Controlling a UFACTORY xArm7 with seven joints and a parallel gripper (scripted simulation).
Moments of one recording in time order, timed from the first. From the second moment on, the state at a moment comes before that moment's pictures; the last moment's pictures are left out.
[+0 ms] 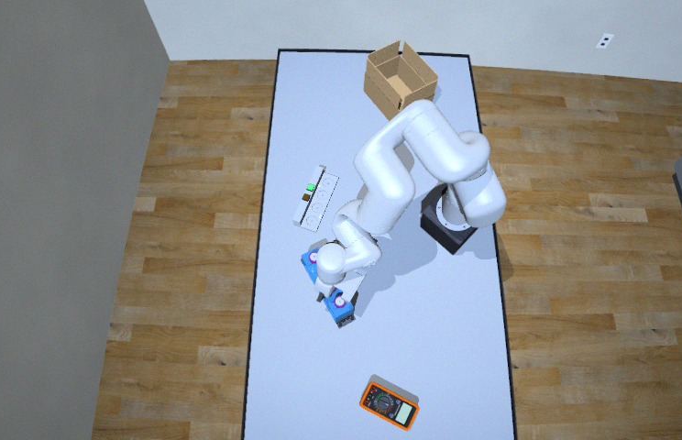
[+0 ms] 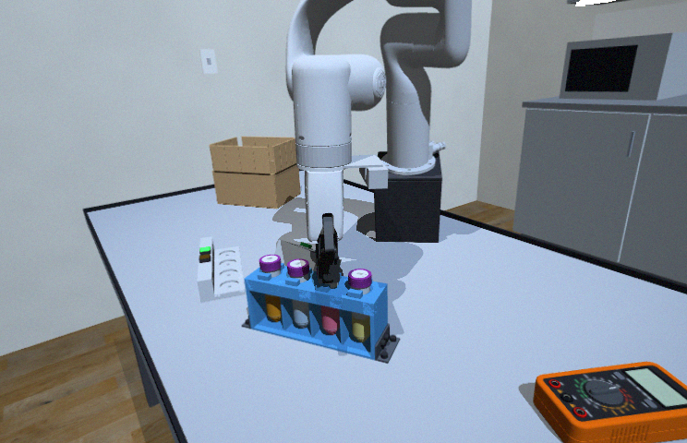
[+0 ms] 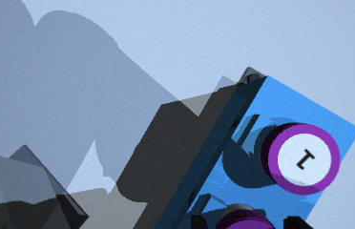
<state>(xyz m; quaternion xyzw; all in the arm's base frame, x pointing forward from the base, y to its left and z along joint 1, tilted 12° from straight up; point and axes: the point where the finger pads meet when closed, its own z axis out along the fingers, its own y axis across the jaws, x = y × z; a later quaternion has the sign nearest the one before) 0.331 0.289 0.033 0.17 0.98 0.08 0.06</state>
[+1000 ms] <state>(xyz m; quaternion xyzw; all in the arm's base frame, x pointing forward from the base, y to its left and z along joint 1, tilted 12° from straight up) 0.331 0.289 0.033 0.07 0.99 0.09 0.05</state>
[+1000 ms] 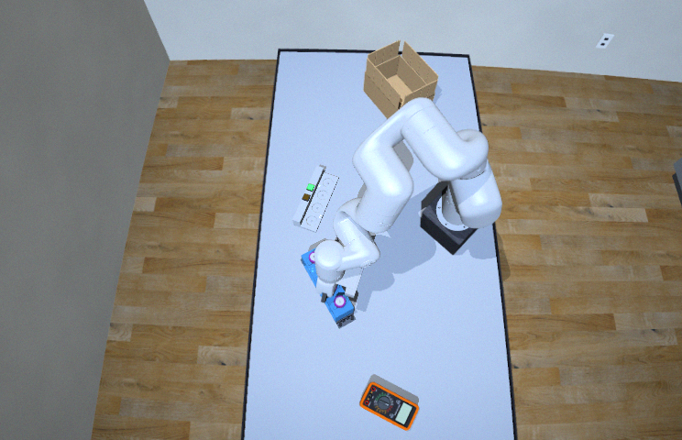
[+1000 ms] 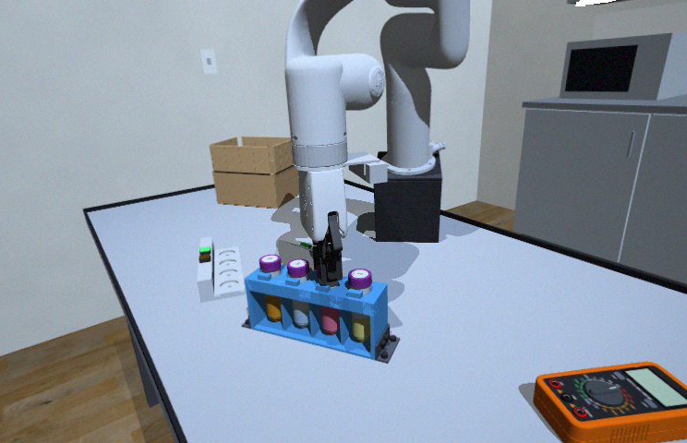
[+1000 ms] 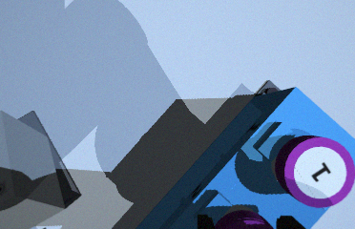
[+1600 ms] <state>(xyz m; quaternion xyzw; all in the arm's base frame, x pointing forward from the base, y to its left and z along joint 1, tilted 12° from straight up) 0.331 0.288 0.033 0.42 0.90 0.12 0.00</state>
